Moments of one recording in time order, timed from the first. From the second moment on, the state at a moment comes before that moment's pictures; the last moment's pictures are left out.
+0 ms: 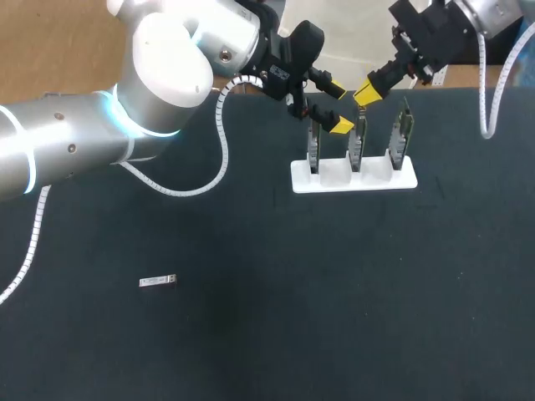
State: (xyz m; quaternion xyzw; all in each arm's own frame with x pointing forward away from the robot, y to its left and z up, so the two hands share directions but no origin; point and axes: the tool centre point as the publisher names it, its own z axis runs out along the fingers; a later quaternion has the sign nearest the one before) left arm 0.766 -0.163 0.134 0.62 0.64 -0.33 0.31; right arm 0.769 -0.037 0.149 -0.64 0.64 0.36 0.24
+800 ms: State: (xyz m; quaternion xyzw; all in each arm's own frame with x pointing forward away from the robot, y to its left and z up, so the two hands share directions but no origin) left arm 0.766 -0.163 0.134 0.62 0.64 -0.33 0.31; right arm 0.765 -0.039 0.142 -0.63 0.65 0.37 0.22
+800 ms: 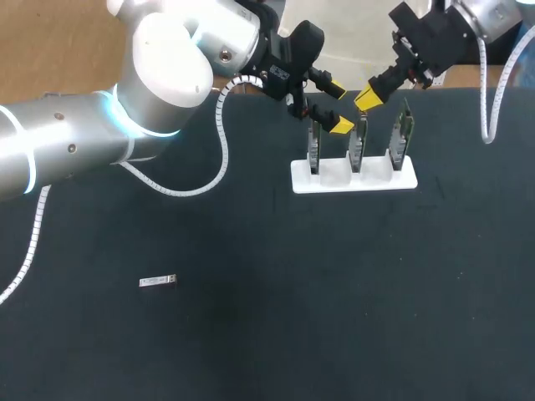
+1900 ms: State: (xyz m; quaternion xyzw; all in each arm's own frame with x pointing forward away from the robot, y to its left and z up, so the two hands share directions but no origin) left arm 0.766 -0.163 0.134 0.62 0.64 -0.33 0.31; right arm 0.772 -0.079 0.176 -0.62 0.62 0.39 0.28
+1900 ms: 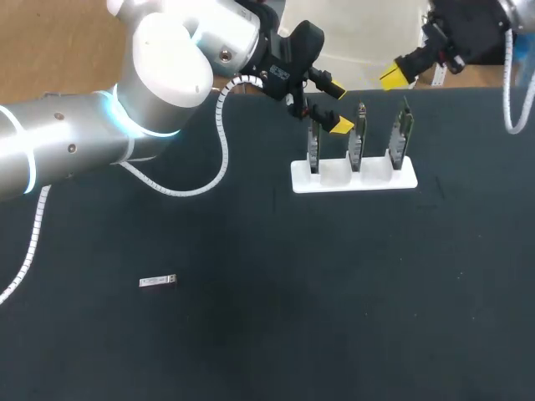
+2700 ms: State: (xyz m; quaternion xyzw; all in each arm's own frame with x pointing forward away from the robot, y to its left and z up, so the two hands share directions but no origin) left arm 0.766 -0.163 0.134 0.62 0.64 -0.33 0.31; right arm 0.763 -0.148 0.162 -0.63 0.63 0.37 0.25
